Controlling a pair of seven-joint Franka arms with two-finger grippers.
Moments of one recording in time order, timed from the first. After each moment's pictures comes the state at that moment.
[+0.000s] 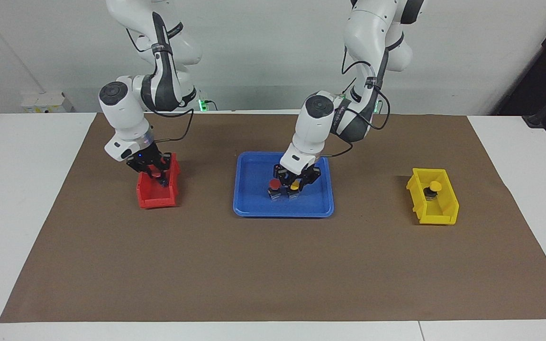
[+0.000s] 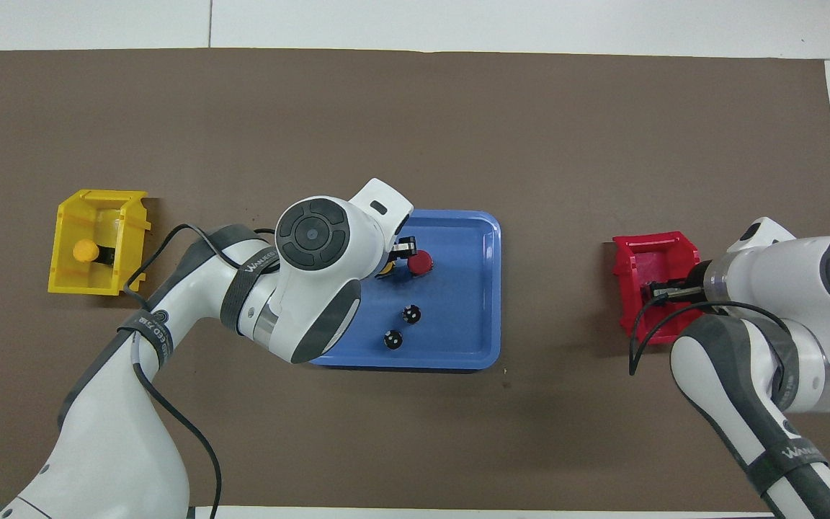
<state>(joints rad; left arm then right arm) -0.65 0.31 -0.04 -1.89 -0.07 2.34 -0.67 -0.15 -0.09 0.14 -2.38 0.03 2.29 -0.13</state>
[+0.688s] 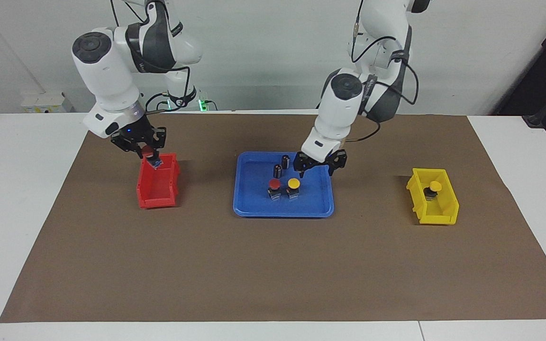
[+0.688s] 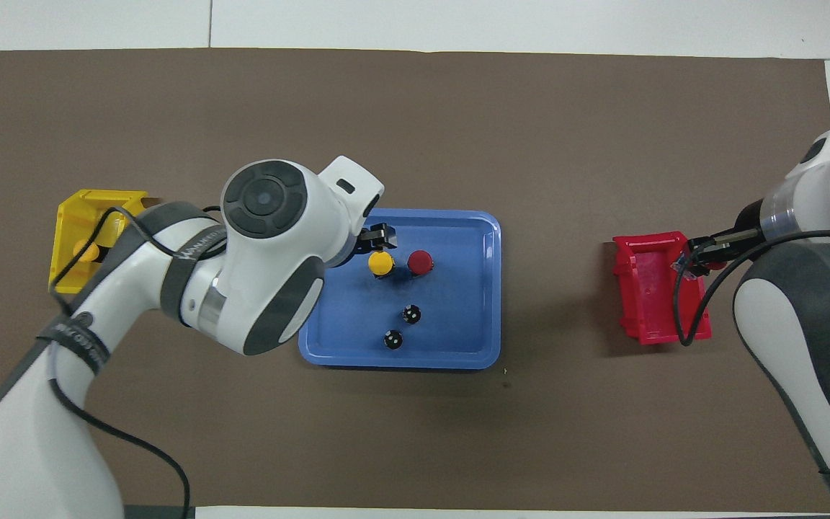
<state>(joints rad) -0.50 0.13 0.00 -1.82 -0.07 1.97 -0.44 0.01 -0.03 0.15 -1.86 -0.02 1.81 0.09</state>
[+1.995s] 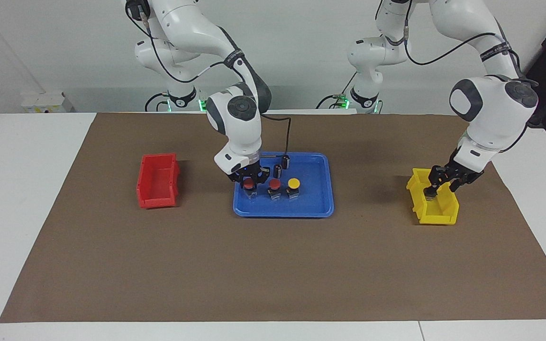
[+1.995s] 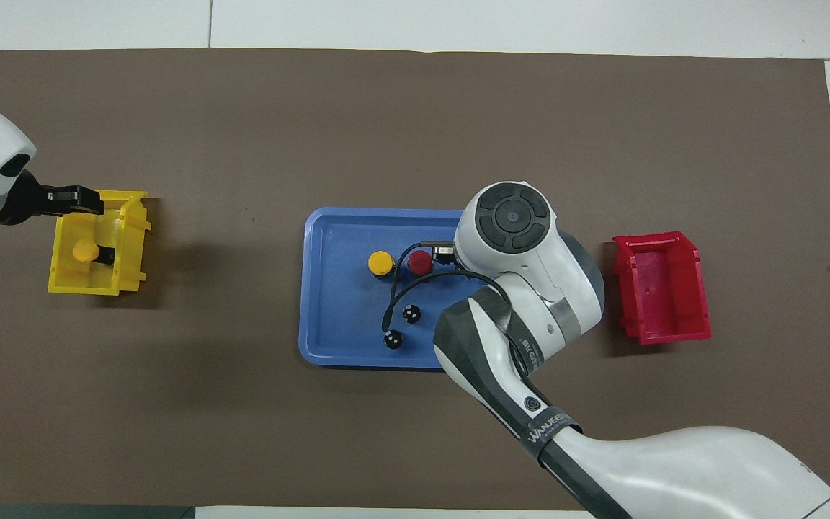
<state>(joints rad) 0.03 0.11 0.01 -1.98 -0.06 2.17 0.12 0.37 0.30 0.15 -1.89 -0.07 2.19 0.67</state>
